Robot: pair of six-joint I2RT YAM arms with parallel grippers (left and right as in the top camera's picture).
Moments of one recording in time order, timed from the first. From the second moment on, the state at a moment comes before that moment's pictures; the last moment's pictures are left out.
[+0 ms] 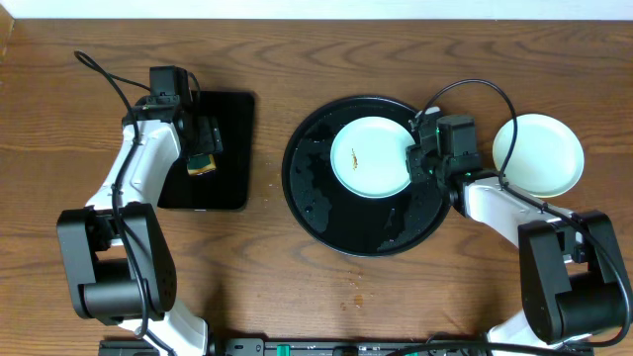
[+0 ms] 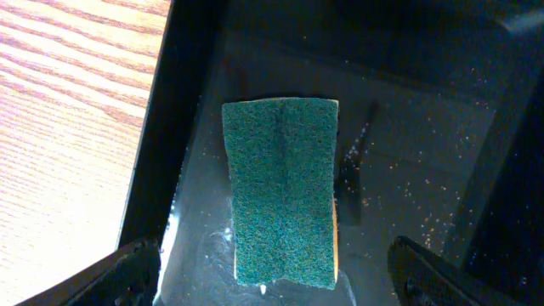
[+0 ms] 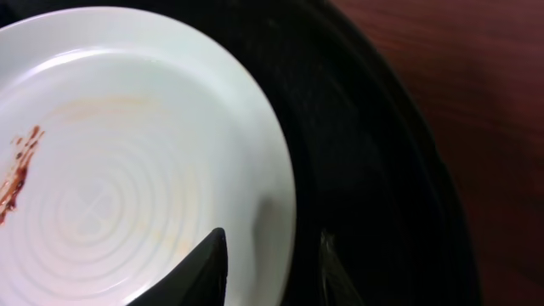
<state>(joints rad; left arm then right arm) 0.08 1.81 1.27 -0.68 -0.11 -0.15 0.22 1.75 0.81 0.10 -0.09 -0.01</state>
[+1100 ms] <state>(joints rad) 0.08 1.99 1.27 -0.54 -0.09 -0.16 0.22 1.83 0.82 0.14 -0.07 0.12</state>
